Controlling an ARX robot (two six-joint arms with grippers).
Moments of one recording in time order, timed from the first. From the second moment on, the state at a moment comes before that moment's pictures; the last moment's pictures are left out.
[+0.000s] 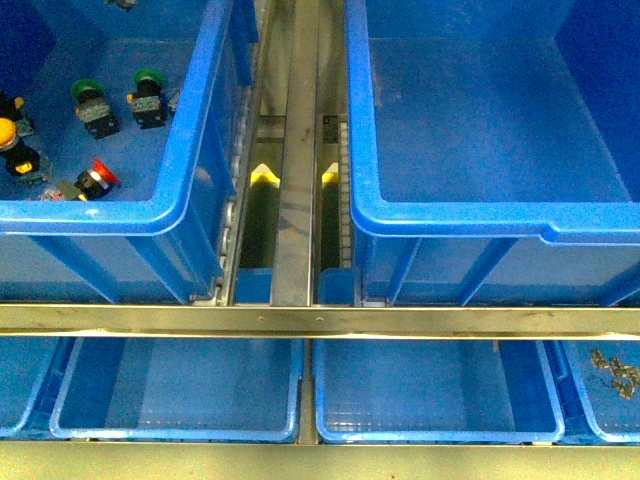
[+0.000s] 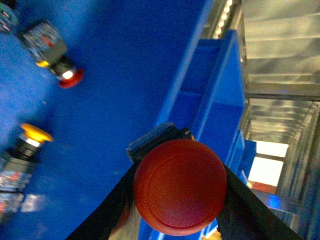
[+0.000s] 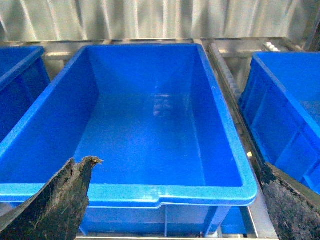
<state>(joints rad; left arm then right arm) 0.11 1.89 1.31 0.13 0.78 -0.94 0.00 0.00 0.02 0.00 0.00 0.00</state>
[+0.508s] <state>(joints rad) -0.15 1.82 1.20 0.28 0.82 -1.17 0.00 0.00 0.02 0.00 0.00 0.00</state>
